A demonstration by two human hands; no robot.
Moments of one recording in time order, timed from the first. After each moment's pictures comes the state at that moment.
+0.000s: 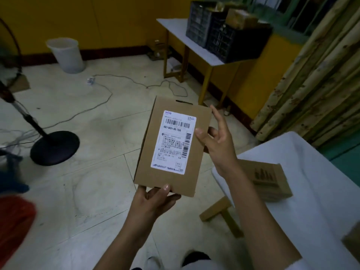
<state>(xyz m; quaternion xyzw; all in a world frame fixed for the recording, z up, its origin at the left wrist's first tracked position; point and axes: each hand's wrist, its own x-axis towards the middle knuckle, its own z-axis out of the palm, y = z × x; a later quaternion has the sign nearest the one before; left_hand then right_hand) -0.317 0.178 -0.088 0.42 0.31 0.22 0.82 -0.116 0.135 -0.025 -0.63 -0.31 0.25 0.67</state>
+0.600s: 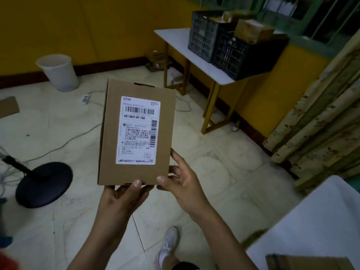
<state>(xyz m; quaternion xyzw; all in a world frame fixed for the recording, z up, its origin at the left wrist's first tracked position) -0.186 0.434 -0.069 0.48 0.31 0.33 0.76 -0.045 0.351 -0.069 -0.60 -0.33 0.38 0.63</state>
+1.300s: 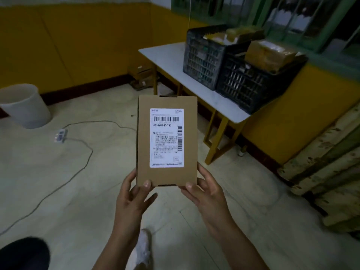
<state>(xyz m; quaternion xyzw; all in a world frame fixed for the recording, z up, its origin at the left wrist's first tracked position) 0.084 0.780 -0.090 0.49 0.32 0.31 0.75 0.200 0.649 -0.076 -0.61 -0.16 0.32 0.70</state>
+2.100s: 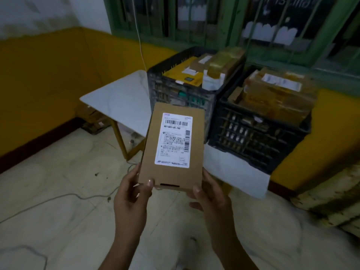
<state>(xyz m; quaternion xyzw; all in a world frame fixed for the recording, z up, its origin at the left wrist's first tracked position) 0.529 1.104 -0.066 0.67 0.20 0.31 0.65 0.579 0.950 -0.065 -0.69 -0.06 0.09 0.72</state>
